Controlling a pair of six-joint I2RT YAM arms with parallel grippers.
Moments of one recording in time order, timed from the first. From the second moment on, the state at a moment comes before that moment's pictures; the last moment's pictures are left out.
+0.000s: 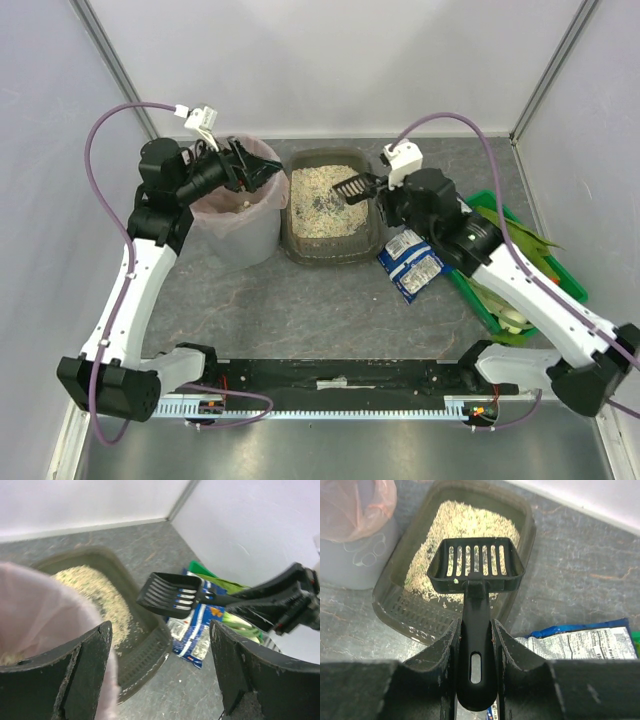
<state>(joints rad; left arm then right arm) -0.19 1.14 1.26 -0.18 0.63 -0.41 0.70 1.14 1.21 -0.43 0.25 0.07</state>
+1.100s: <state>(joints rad) 0.11 1.09 1.11 -0.16 0.48 -0.48 0.75 1.88 1.66 -0.55 0.35 0.12</state>
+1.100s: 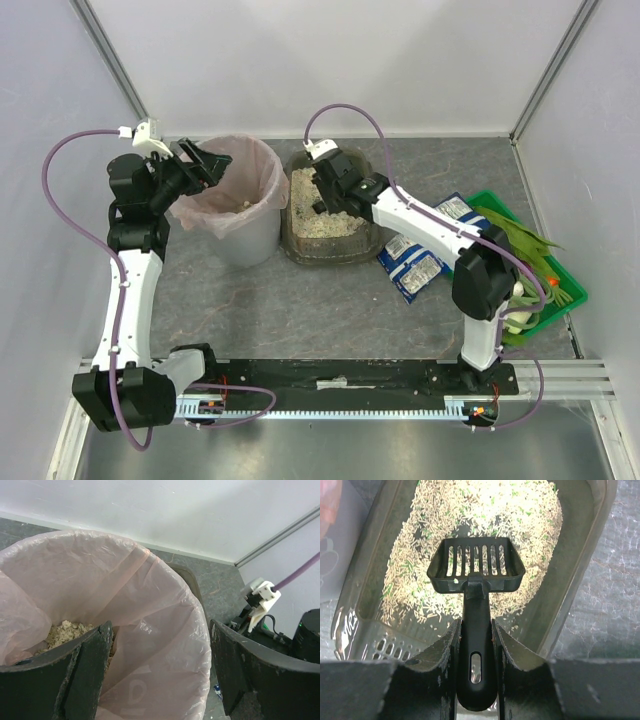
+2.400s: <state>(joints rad) 0.12 1.10 1.11 -0.15 0.52 -0.49 0.72 2.09 1.64 -0.27 0.38 0.22</state>
